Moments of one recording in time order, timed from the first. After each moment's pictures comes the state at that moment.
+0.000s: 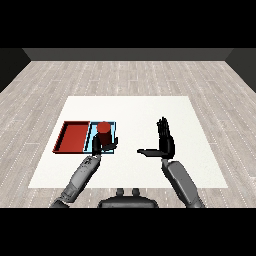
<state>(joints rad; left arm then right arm) -0.32 0.15 -0.38 -1.22 0.17 0.63 -0.29 -0.19 -0.21 0.36 -1.69 -0.31 -0.44 -0.29</state>
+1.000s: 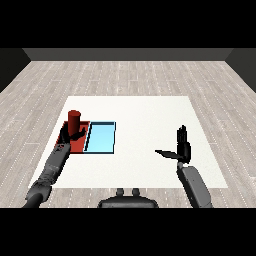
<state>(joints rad) -0.58 0.44 -0.09 -0.57 0.12 0.48 -0.26 -0.05 -0.31 0.17 -1.56 -0.31 -0.38 -0.33</state>
